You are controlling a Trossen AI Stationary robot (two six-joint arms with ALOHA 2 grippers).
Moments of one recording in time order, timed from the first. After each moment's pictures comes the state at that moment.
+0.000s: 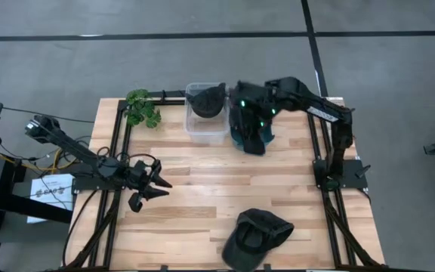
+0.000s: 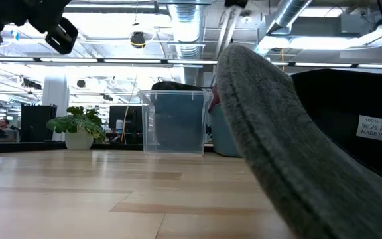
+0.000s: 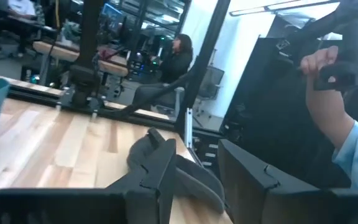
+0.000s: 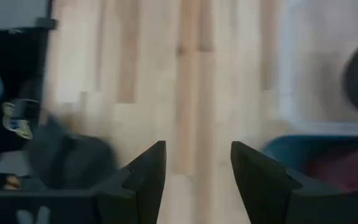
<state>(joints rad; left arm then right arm) -0.54 0.77 0.13 0.77 -0.24 -0.27 -0.13 1.88 2.34 -1.57 -0.24 -0.14</state>
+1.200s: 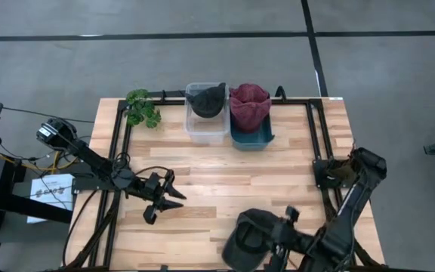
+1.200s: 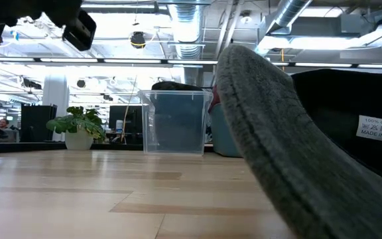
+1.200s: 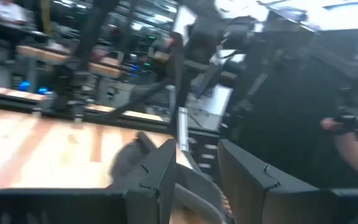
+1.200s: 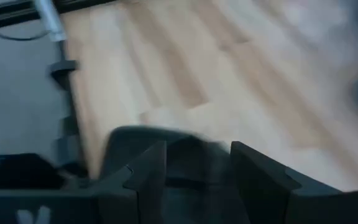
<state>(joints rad) -0.58 1.27 0.25 1.15 -0.25 -0.22 0.98 1.82 1.64 -1.11 0.83 1.21</state>
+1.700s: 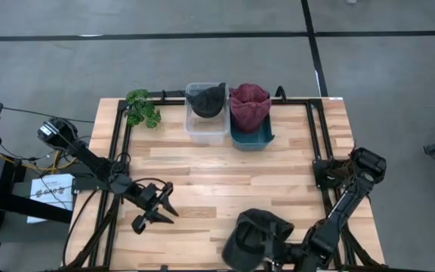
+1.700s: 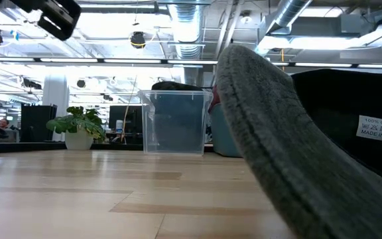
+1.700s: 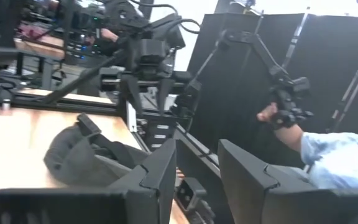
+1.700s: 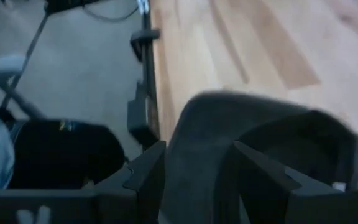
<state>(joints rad) -0.67 1.27 0.25 1.13 -0.12 -0.24 0.99 1.82 1.28 -0.34 0.69 0.89</state>
